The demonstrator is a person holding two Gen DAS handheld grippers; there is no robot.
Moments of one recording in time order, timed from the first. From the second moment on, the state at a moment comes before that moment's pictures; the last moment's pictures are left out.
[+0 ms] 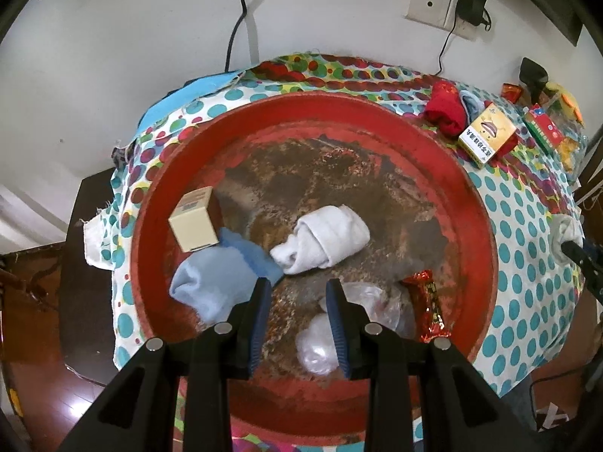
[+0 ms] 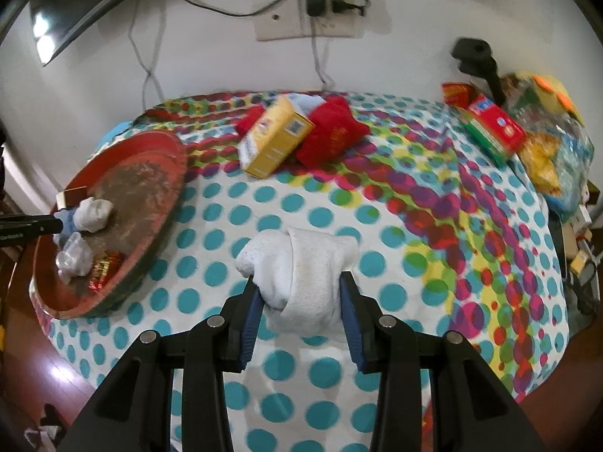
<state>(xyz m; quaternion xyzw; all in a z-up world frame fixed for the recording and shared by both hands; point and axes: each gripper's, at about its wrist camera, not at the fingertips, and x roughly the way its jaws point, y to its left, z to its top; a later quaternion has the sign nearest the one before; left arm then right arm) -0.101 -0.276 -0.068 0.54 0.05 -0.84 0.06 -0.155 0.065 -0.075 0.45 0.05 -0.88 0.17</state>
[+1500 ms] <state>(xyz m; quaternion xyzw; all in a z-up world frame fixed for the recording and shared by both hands) -0.017 -0.313 -0.045 0.53 0.07 -0.84 0.09 -0.117 -0.165 -0.070 0.43 0.18 -0.80 0.37</state>
